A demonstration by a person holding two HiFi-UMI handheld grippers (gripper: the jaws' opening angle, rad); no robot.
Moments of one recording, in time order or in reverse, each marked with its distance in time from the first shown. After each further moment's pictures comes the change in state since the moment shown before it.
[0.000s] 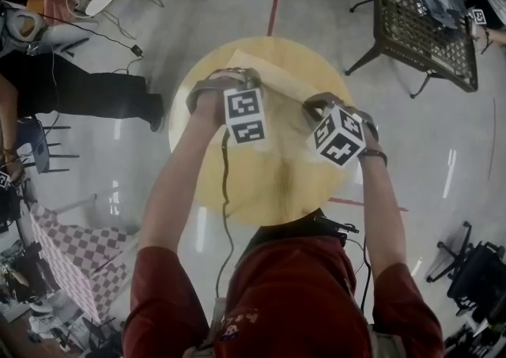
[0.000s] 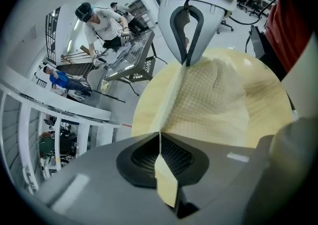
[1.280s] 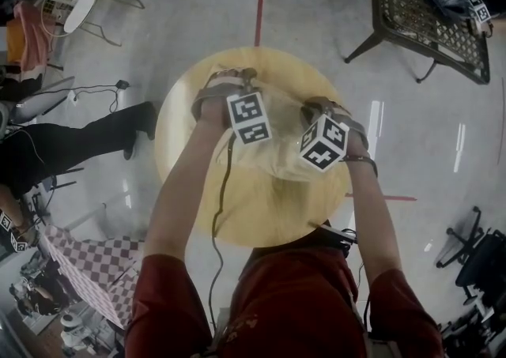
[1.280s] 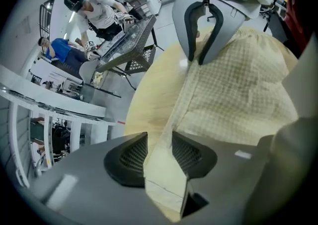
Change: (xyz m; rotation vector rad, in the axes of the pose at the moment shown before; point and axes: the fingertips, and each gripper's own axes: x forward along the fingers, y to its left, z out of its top) left arm 0.125 0.031 0.015 -0.004 0.056 -0.036; right arm 0.085 -0.061 -0.079 0.127 0.120 -0.071
